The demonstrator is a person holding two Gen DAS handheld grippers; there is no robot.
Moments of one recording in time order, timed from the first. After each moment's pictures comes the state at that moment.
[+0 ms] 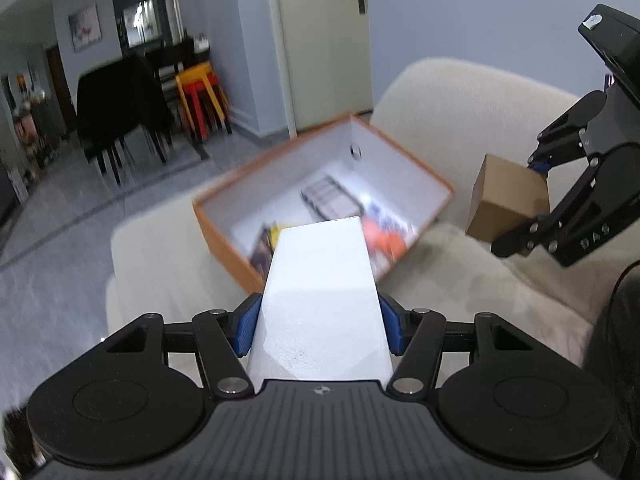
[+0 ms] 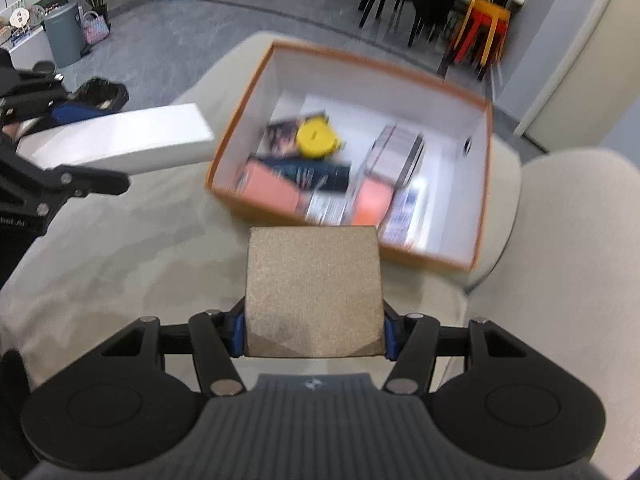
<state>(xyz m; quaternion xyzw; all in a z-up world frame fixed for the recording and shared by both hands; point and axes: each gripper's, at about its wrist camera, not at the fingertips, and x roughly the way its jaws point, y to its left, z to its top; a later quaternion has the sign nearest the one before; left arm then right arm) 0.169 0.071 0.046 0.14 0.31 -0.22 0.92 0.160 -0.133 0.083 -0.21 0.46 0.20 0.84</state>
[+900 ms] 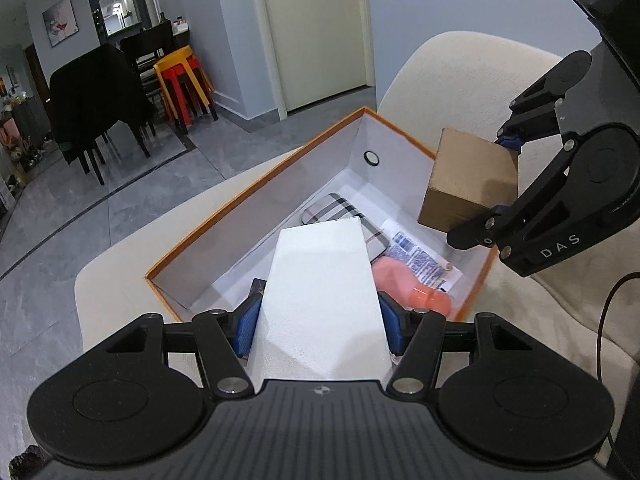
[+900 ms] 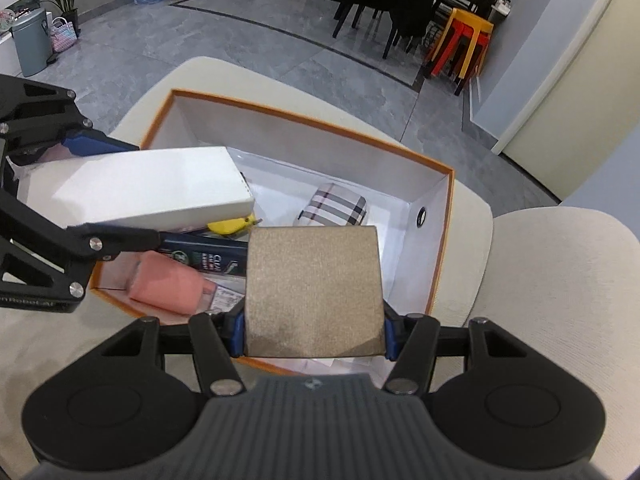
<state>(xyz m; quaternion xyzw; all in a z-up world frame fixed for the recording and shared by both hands) 0.285 0.023 0.013 0.17 0.35 -0.22 0.89 0.299 -0.131 0.073 -0.22 0.45 0.17 0.85</state>
